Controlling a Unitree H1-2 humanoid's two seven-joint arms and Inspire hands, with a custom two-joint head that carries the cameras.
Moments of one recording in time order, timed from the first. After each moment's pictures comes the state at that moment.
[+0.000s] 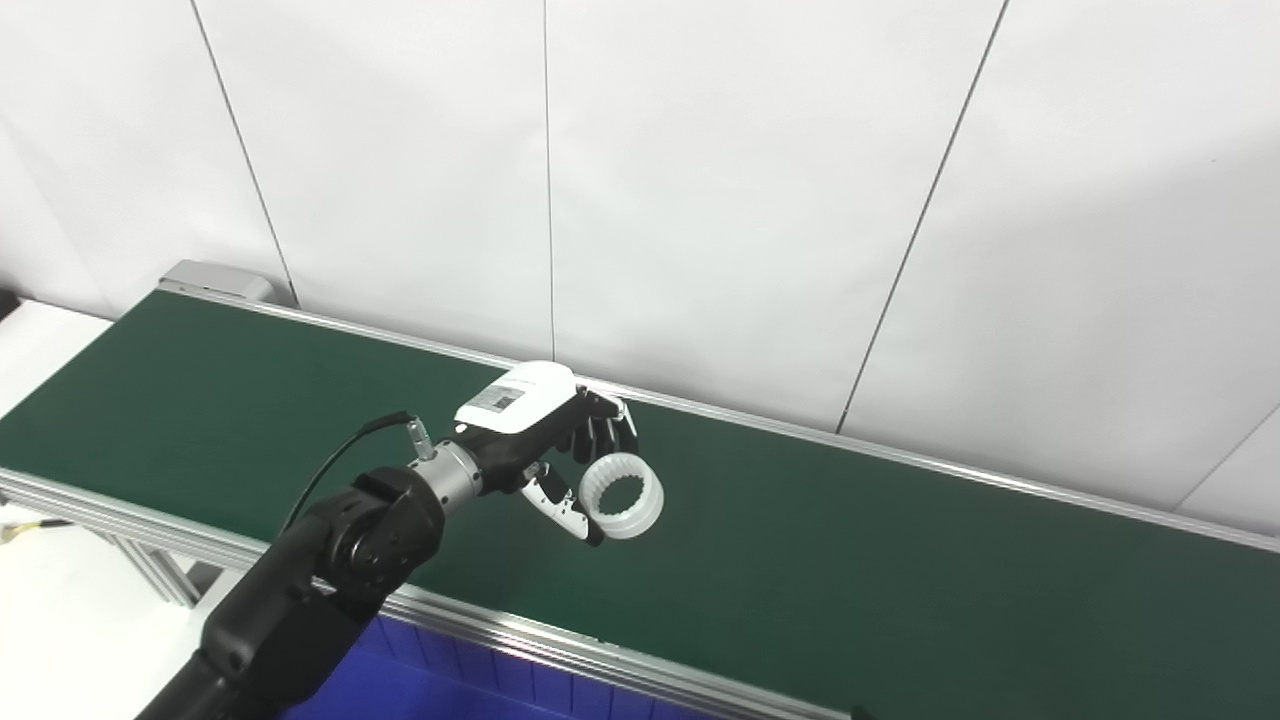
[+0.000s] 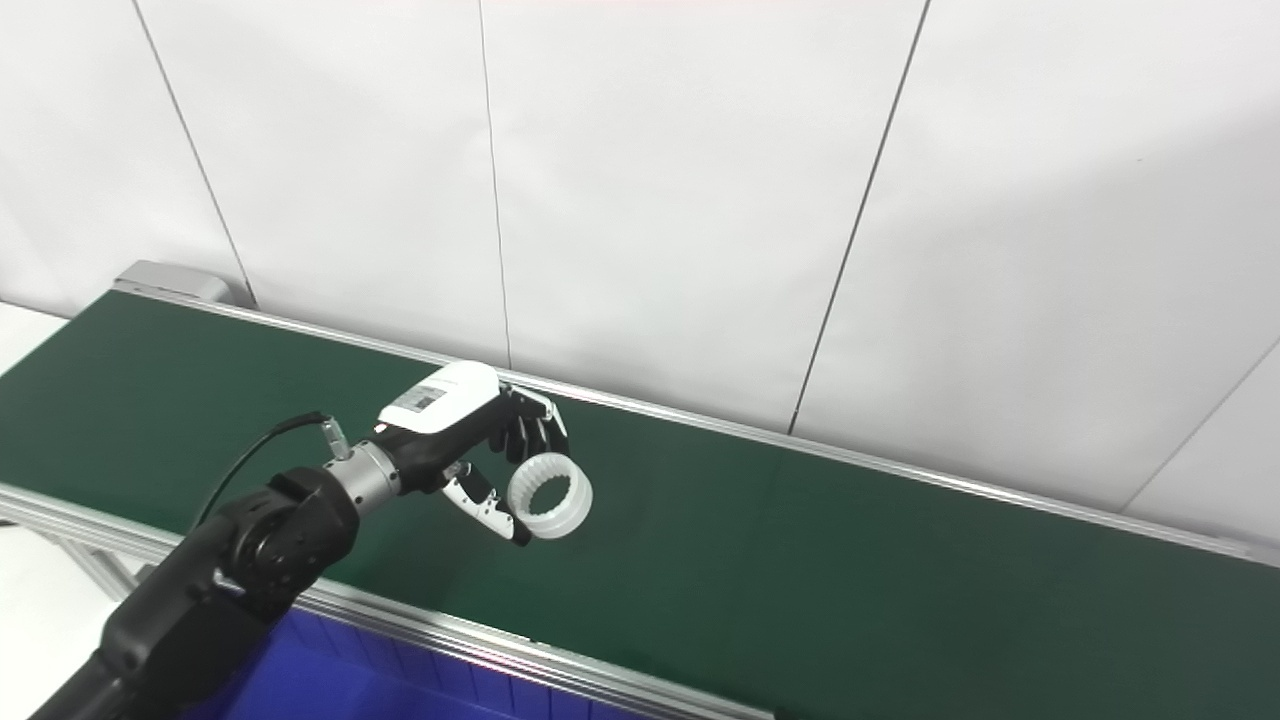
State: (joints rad) left arm -0.27 0.44 -0.24 -0.11 0.61 -0.04 -0.29; right arm 0.37 -0.06 0.24 0.09 -0.14 -0.42 -0.06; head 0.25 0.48
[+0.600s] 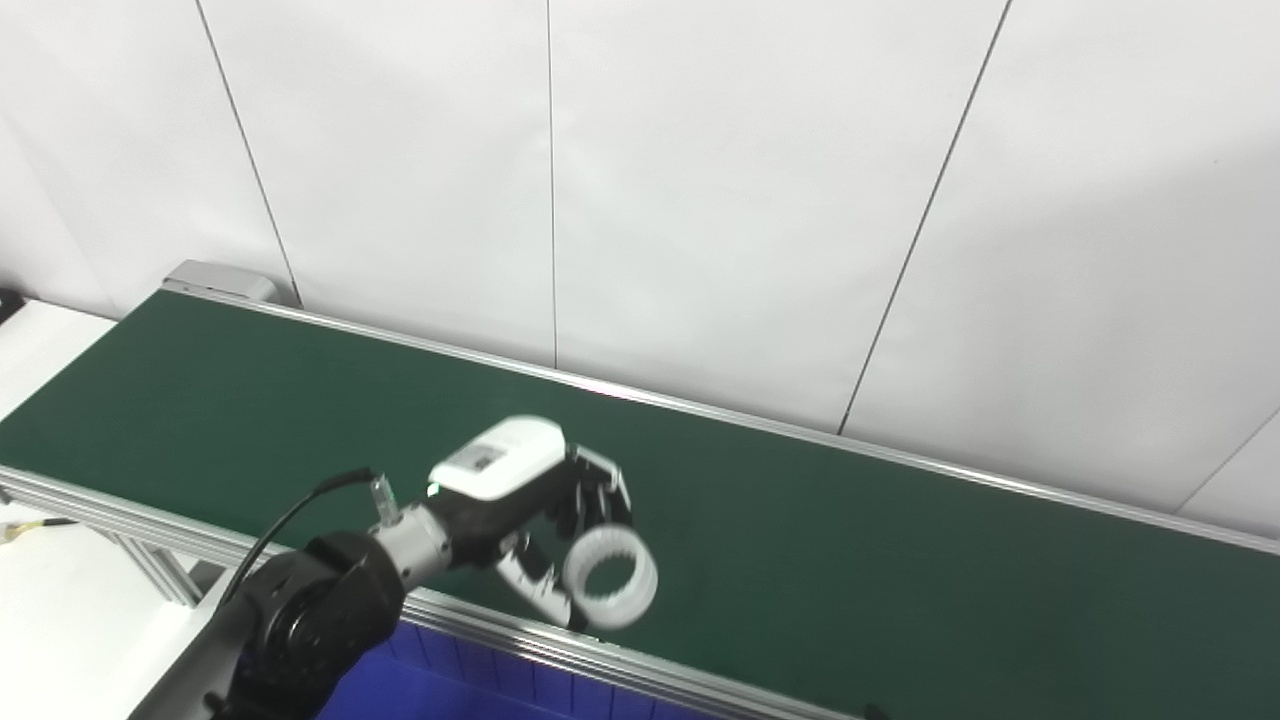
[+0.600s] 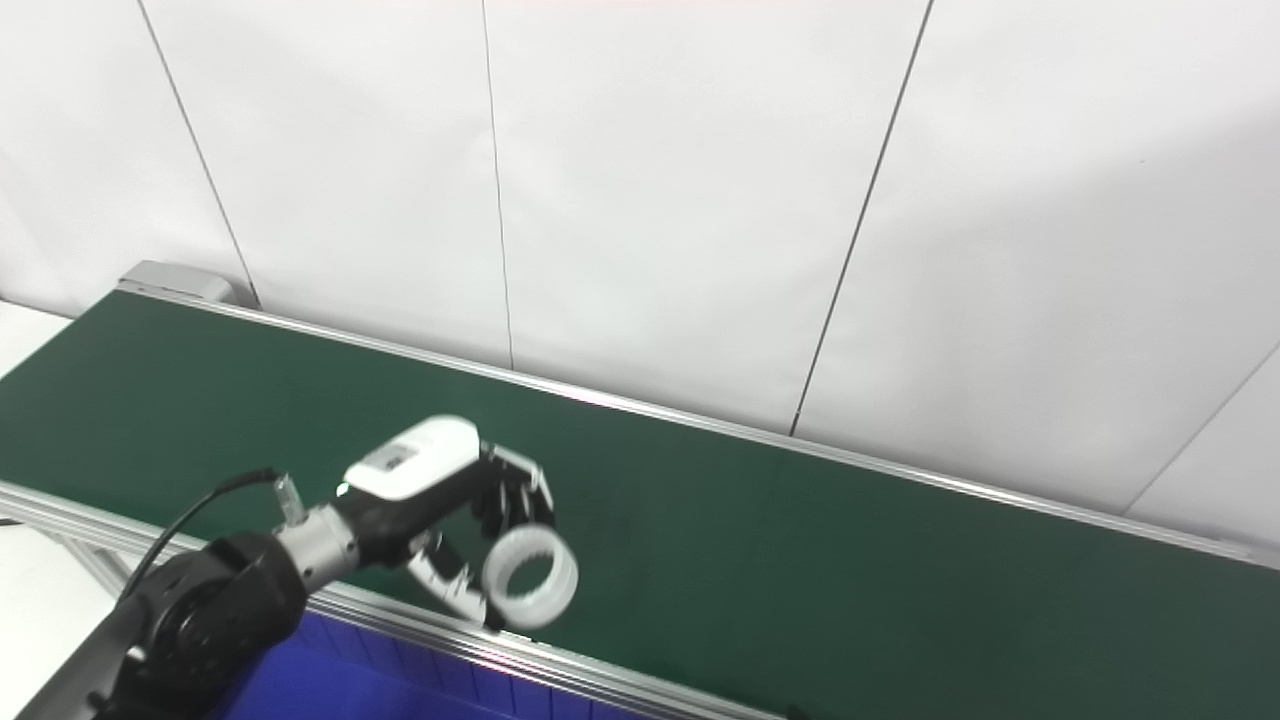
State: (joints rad) left arm -0.11 0.46 -0.21 -0.42 0.59 0.10 -0.52; right arm 0.37 -0.08 0.23 0.05 -0.13 -0.42 -0.05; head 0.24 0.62
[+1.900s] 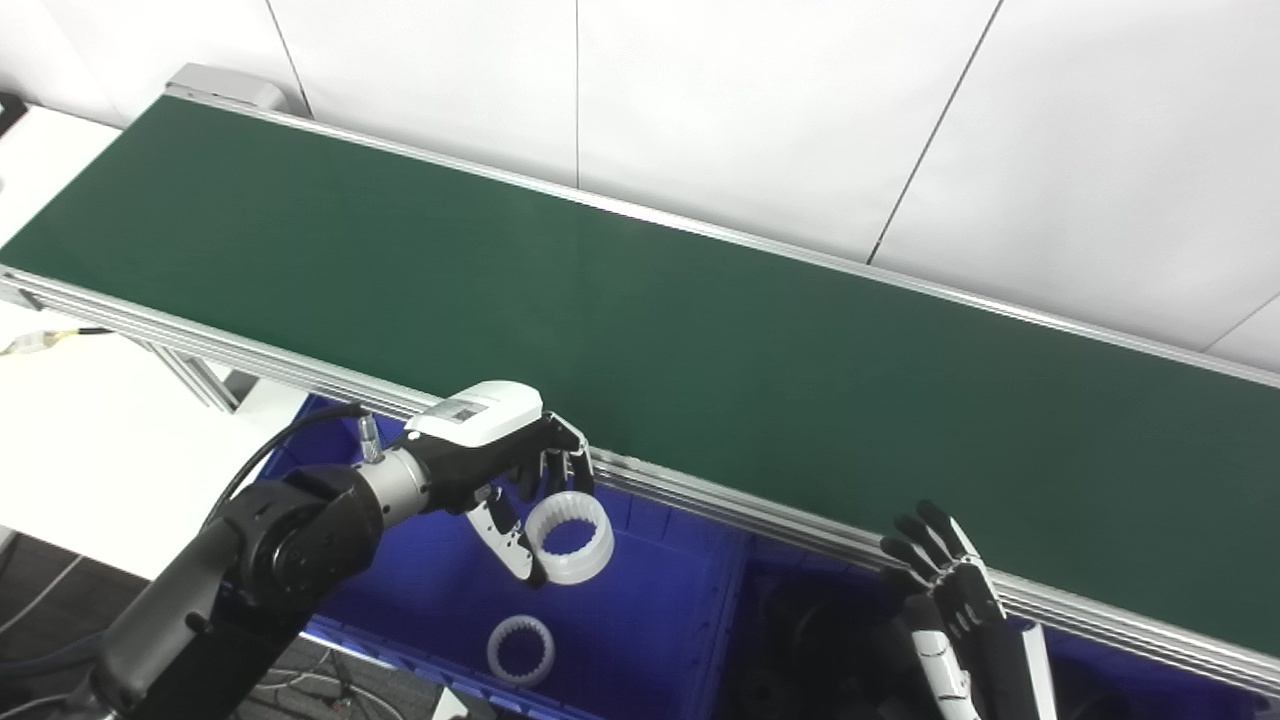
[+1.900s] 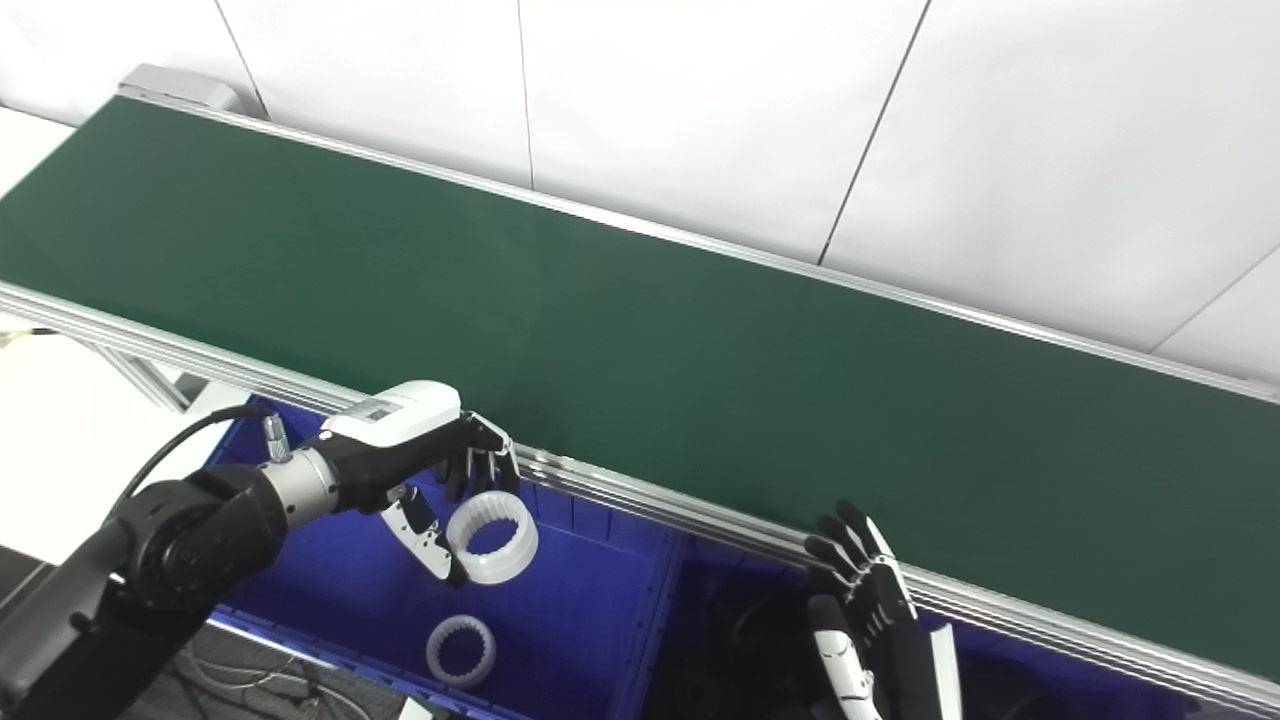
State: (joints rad) left arm 0.13 0.48 -0.25 -0.43 0.68 0.14 -0.55; right arm 0.41 -0.12 0.16 -0.15 -0.05 -0.33 0.07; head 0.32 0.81
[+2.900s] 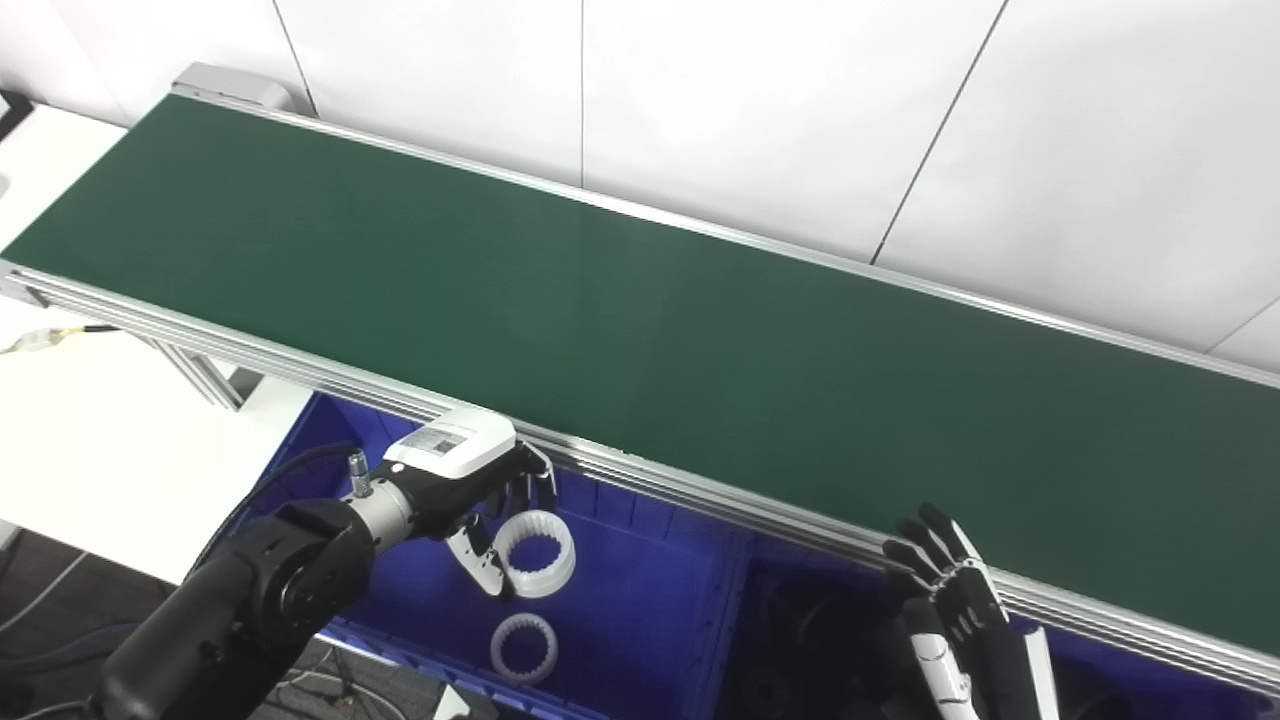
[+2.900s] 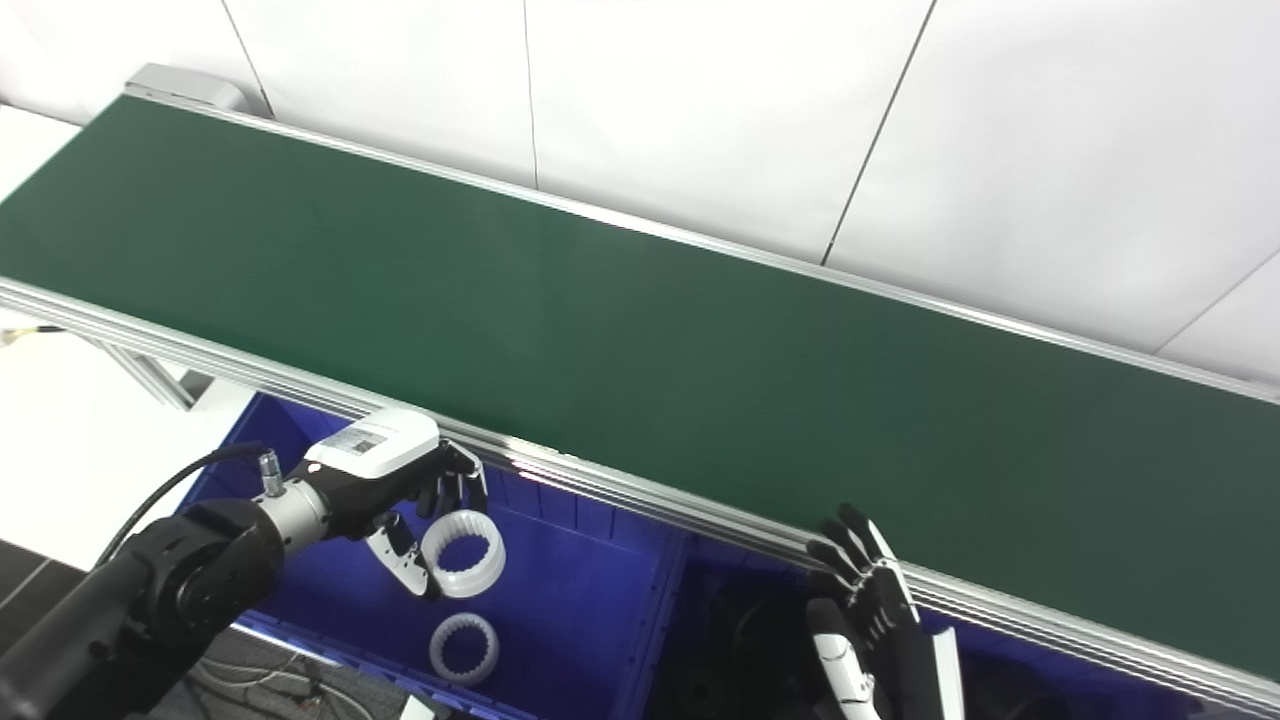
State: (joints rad) left arm 0.17 0.48 -0.27 -0.37 0.83 0.14 -0.50; right arm 0.42 -0.11 0.15 -0.15 -0.06 -0.33 0.08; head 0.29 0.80
